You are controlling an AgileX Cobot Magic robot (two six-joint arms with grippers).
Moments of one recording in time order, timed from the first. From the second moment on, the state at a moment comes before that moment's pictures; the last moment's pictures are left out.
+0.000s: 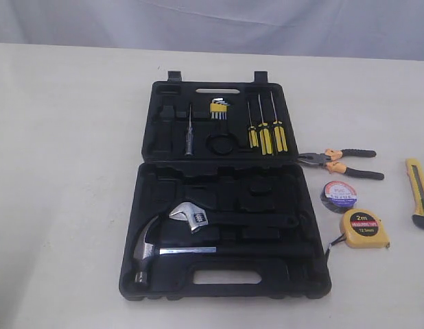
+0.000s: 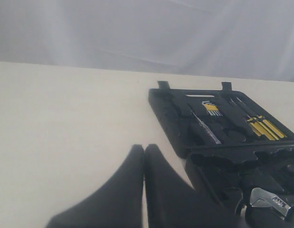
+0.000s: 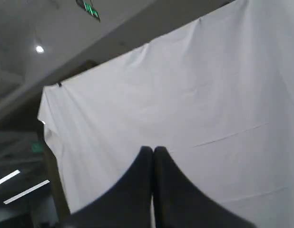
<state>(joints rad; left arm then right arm) -0.30 0.00 0.00 -0.01 0.28 -0.18 0.00 0.01 0.00 -0.05 -0.52 0.54</state>
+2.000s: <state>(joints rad) -0.30 0.00 0.00 -0.01 0.28 -0.18 0.10 1.78 -0.85 -0.01 0.49 0.08</state>
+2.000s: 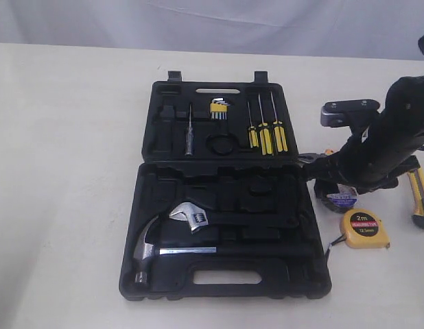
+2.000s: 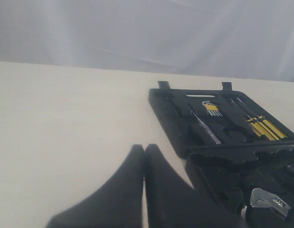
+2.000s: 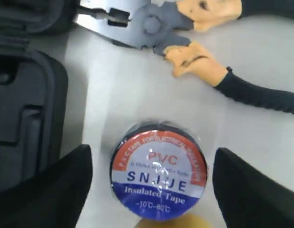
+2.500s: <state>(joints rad) -0.30 0.00 0.00 -0.01 0.28 -0.18 0.10 1.83 -0.86 -0.02 0.48 0.10</state>
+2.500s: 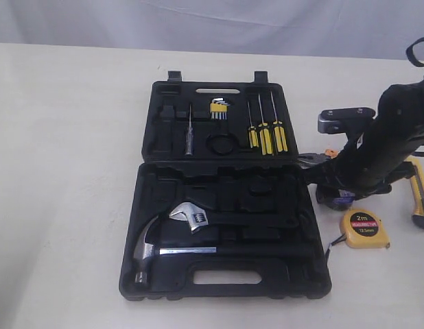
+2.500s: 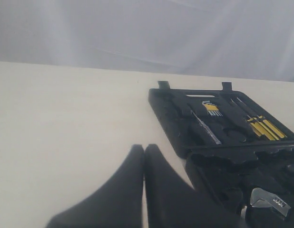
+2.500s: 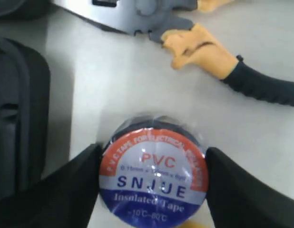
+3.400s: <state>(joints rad) -0.30 0.00 0.00 -0.01 0.28 -0.18 0.42 2.03 -1.29 0.01 0.50 0.06</state>
